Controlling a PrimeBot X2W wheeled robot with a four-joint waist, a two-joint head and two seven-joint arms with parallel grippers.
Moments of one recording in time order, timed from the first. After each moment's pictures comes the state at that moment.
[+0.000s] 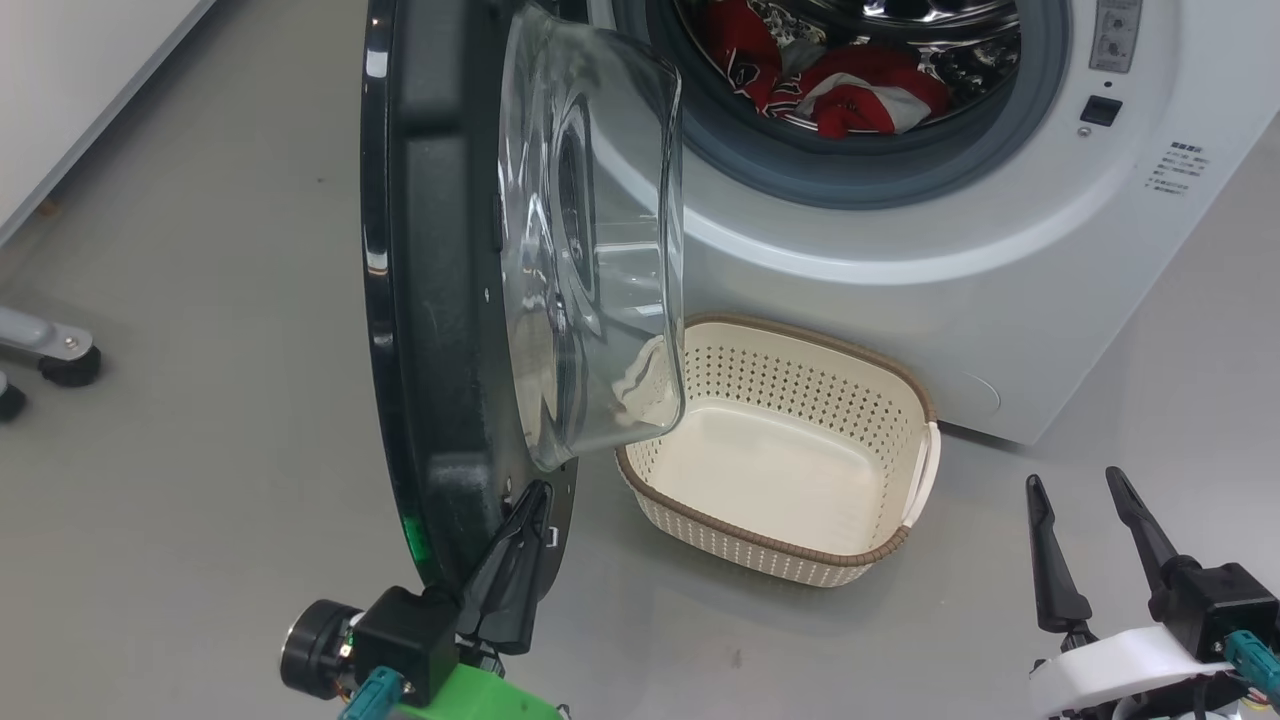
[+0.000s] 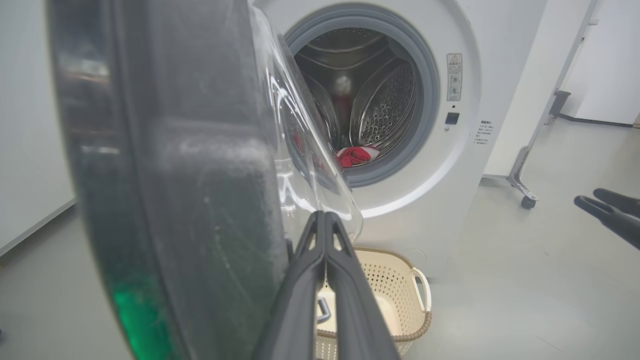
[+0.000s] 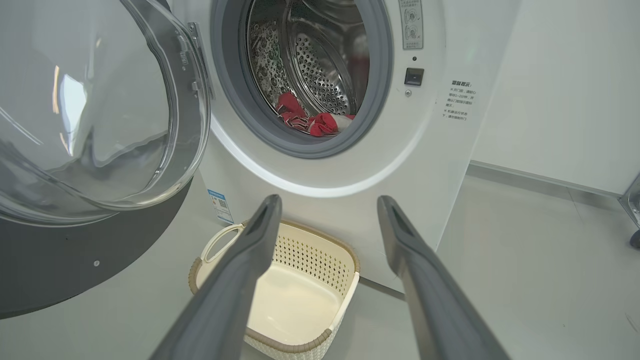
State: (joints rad) left arm 0.03 0.05 -0.46 -0.13 -0.32 0.10 -0.09; right arm 0.13 -0.26 0.21 0.03 0.37 -0.12 -0.25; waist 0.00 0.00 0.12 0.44
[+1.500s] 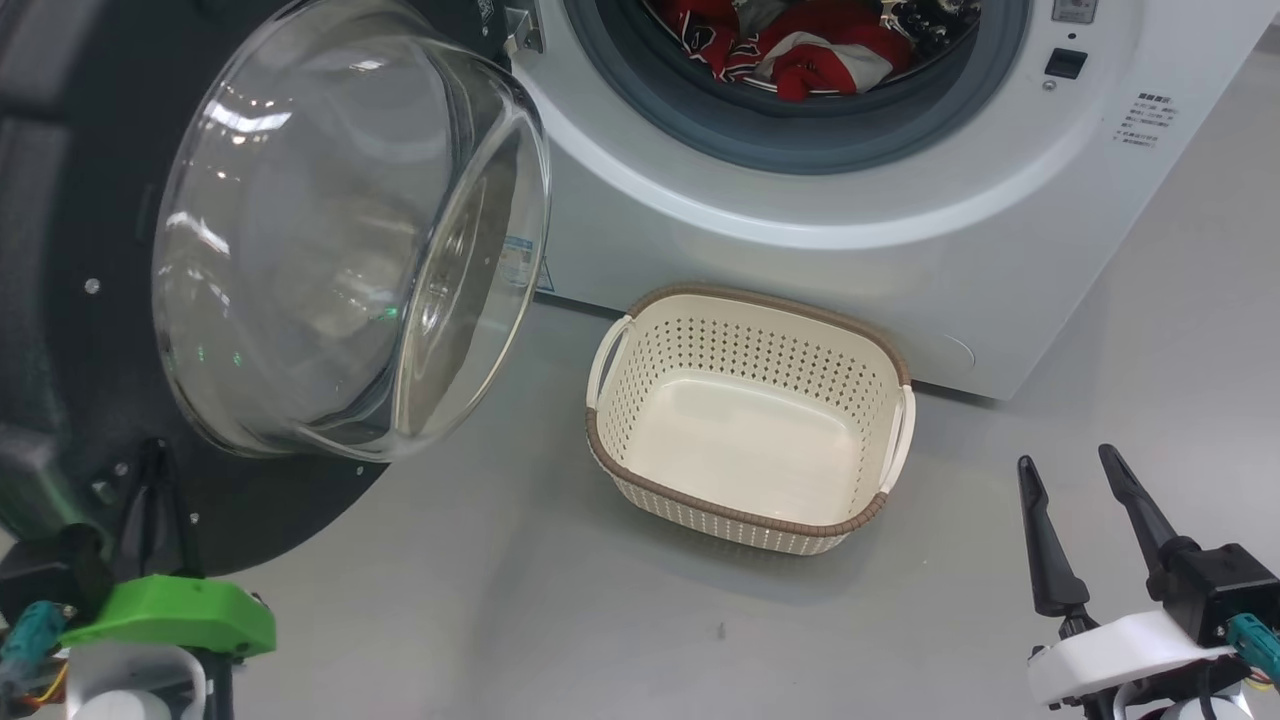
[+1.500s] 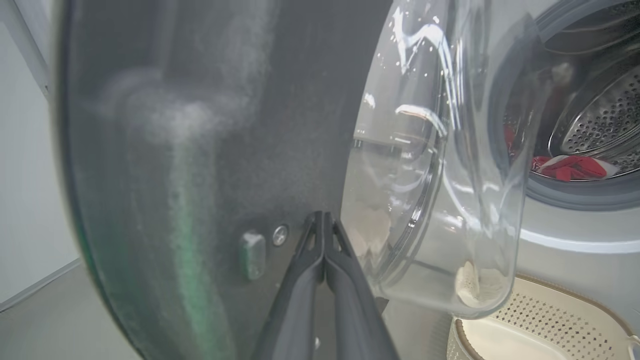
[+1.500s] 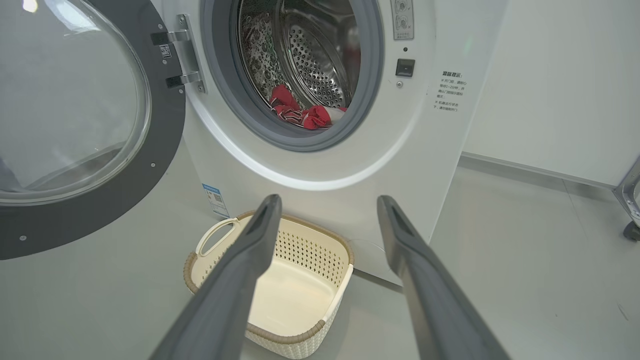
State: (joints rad) left arm -0.05 0.09 0.04 0.11 -0.36 0.11 -0.13; right arm 0.12 -0.28 0.22 -0.03 0.36 -0.12 -0.21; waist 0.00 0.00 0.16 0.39
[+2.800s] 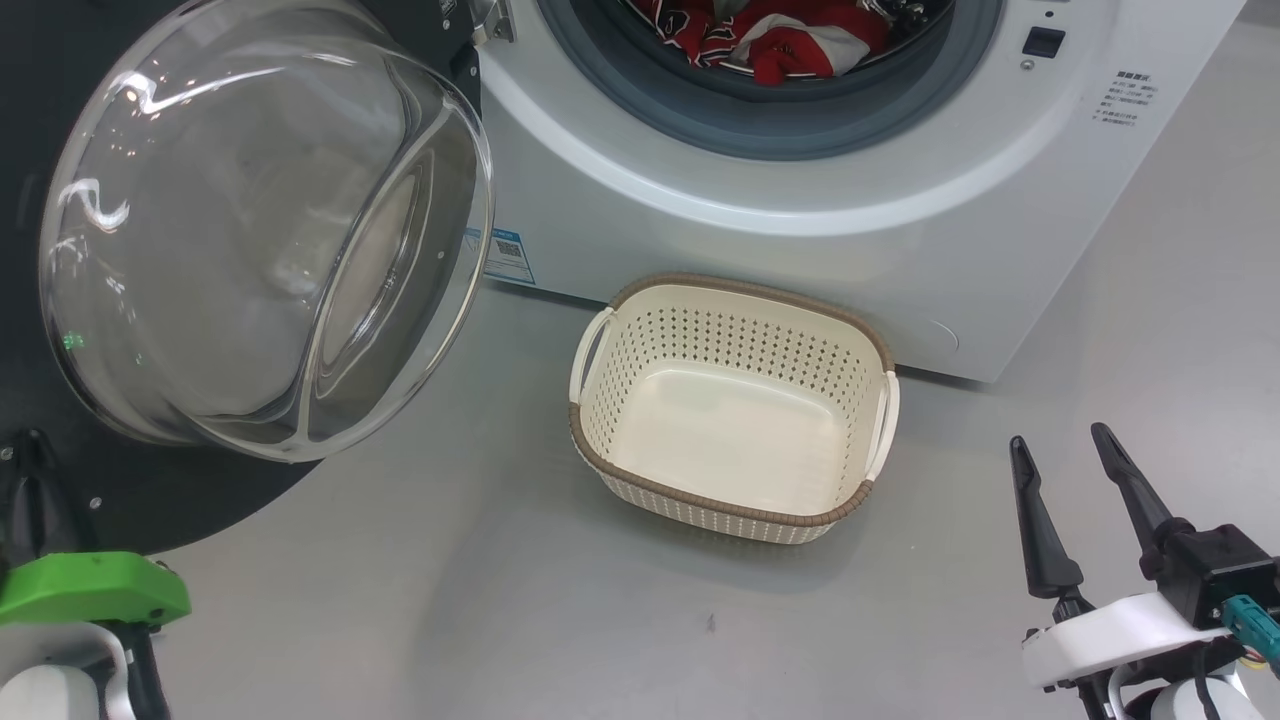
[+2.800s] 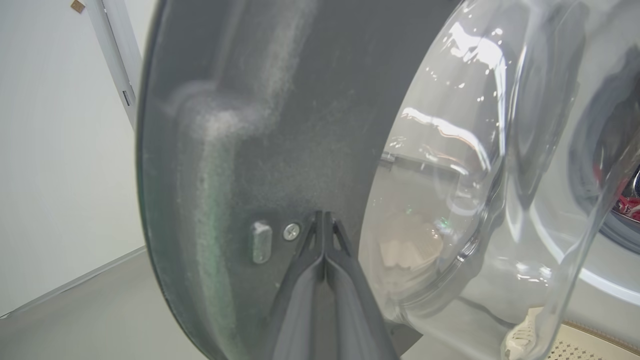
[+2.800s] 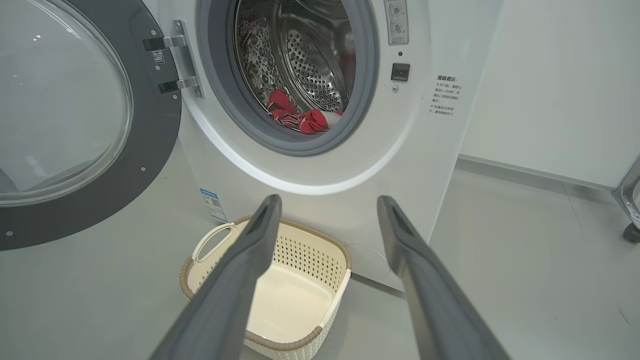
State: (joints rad) left arm -0.17 0.12 0.17 0.30 -0.39 0.12 -0.23; right arm 0.09 -0.28 0.23 -0.03 0.36 -0.10 -0.21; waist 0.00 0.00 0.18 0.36
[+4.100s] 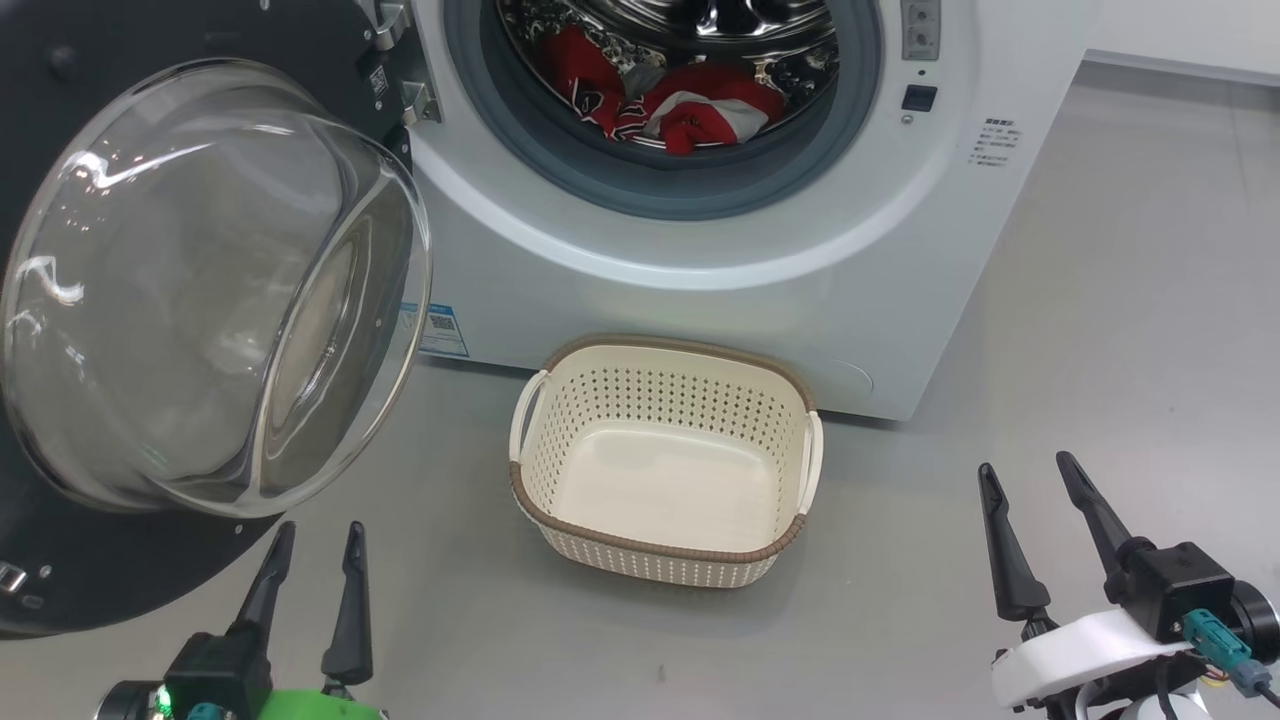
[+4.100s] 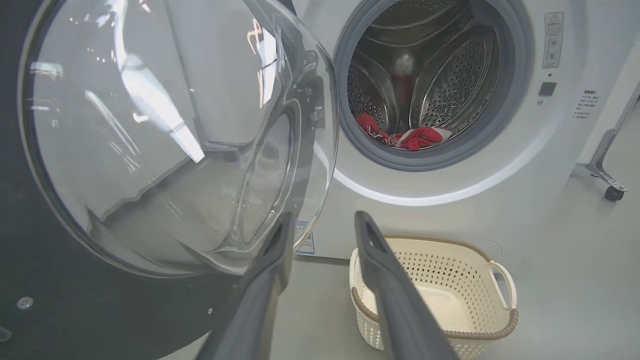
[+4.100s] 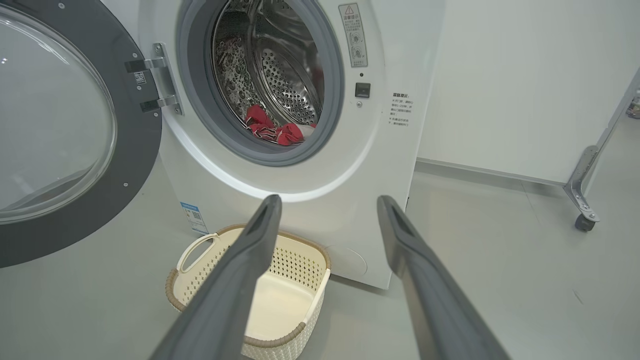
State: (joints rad) left arm 0.10 0.07 -0.12 0.06 -0.27 0.03 -0.22; right arm 0.09 -0.24 0.25 0.03 0.36 -0.10 -0.22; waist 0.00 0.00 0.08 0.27
